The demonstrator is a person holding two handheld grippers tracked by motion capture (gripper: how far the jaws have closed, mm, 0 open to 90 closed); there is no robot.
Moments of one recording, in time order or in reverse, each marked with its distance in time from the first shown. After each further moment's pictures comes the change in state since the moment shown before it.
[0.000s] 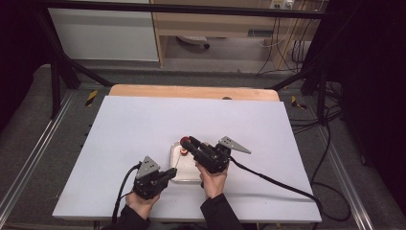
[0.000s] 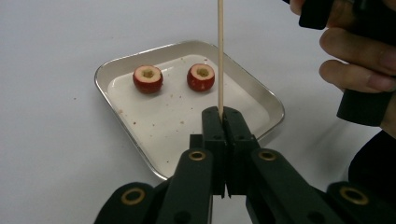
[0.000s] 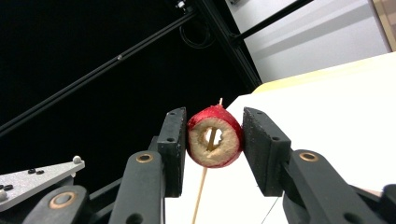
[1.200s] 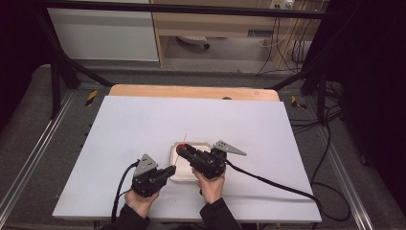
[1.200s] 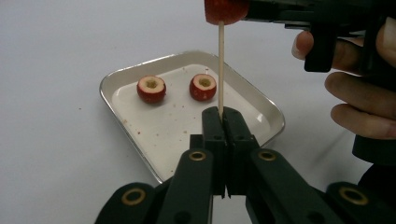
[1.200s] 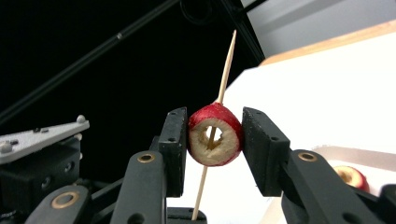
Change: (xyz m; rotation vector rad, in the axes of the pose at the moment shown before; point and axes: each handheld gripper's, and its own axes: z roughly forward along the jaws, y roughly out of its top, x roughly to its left) left arm 0.004 0.004 -0.001 -0.044 0.000 0.002; right arm 0.008 -0.013 0.001 0.100 0.002 0.026
